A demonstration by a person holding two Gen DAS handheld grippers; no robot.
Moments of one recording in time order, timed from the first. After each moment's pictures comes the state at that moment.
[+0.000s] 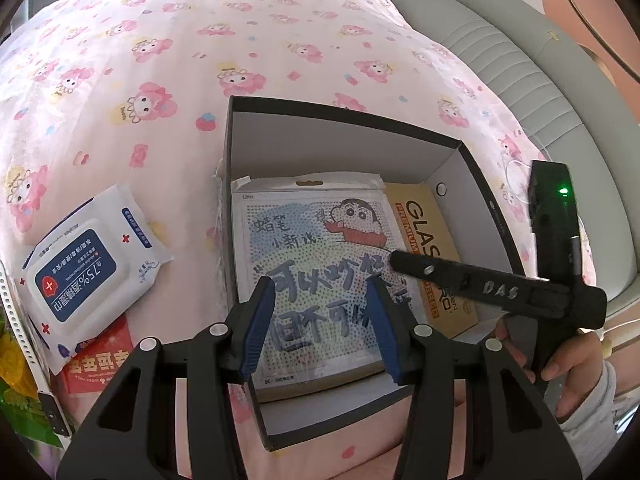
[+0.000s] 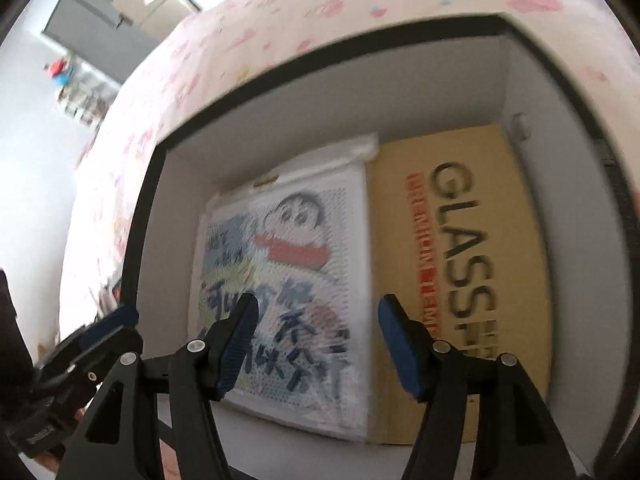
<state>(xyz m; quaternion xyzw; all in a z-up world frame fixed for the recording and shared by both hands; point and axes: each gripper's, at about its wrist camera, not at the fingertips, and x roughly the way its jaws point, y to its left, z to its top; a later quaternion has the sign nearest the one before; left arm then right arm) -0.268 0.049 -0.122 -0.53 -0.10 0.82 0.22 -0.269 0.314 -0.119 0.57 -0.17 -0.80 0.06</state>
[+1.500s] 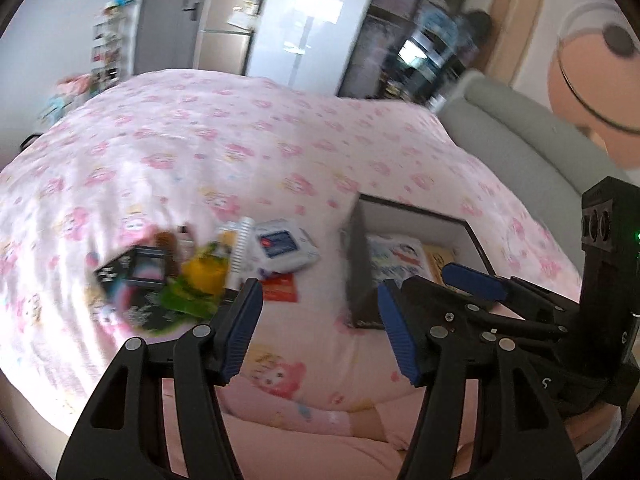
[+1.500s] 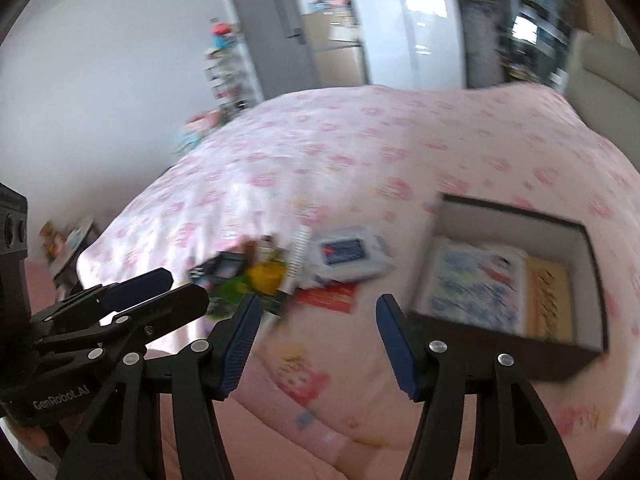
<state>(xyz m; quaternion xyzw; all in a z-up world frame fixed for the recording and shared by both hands) -0.032 -0.130 0.012 -0.36 -0.15 0.92 0.05 -0.099 0.052 0.014 0.39 0.00 -0.88 0.27</state>
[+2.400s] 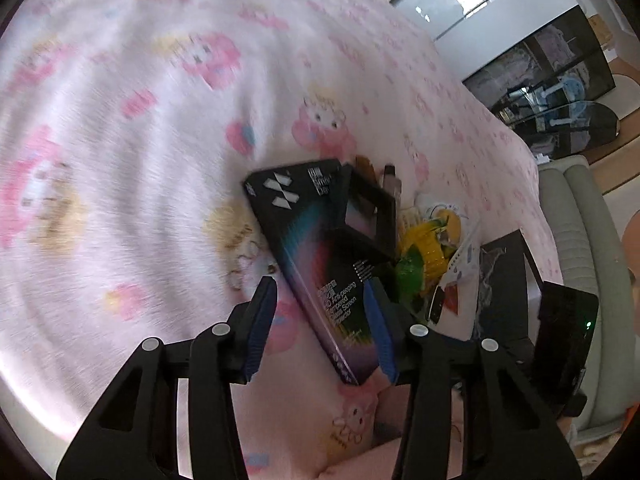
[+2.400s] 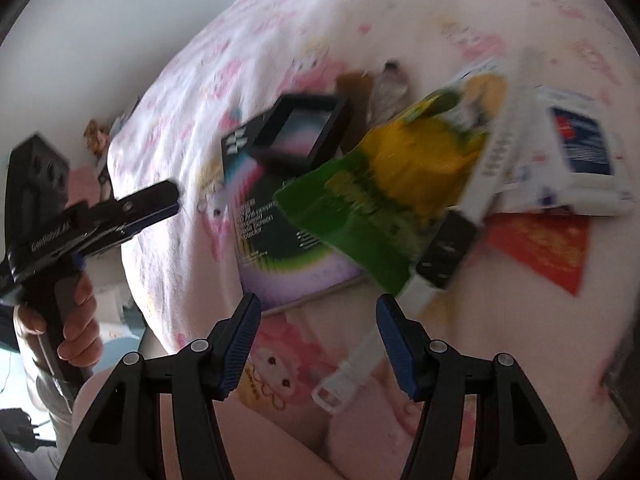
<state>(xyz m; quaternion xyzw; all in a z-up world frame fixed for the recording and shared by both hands) -0.087 -0.358 -0.188 -0.48 -0.36 0.80 -0.02 -0.188 -0.127 -0.191 0.62 0.04 -0.68 0.39</state>
